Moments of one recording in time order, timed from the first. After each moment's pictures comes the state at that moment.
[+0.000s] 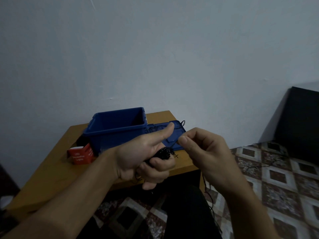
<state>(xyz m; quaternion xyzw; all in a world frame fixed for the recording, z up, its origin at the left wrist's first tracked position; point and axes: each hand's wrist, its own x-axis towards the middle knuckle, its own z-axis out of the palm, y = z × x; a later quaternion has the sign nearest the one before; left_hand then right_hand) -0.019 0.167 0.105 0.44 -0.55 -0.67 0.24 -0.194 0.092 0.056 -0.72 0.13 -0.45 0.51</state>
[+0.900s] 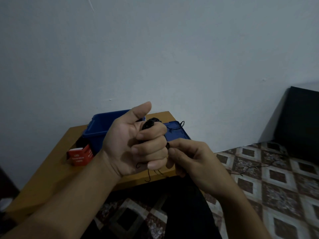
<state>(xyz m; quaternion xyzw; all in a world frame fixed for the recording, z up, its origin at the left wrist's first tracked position) -0.013 0.167 0.112 0.16 -0.45 -0.76 0.43 -0.185 0.096 0.046 -0.77 0.15 -0.34 0.52</state>
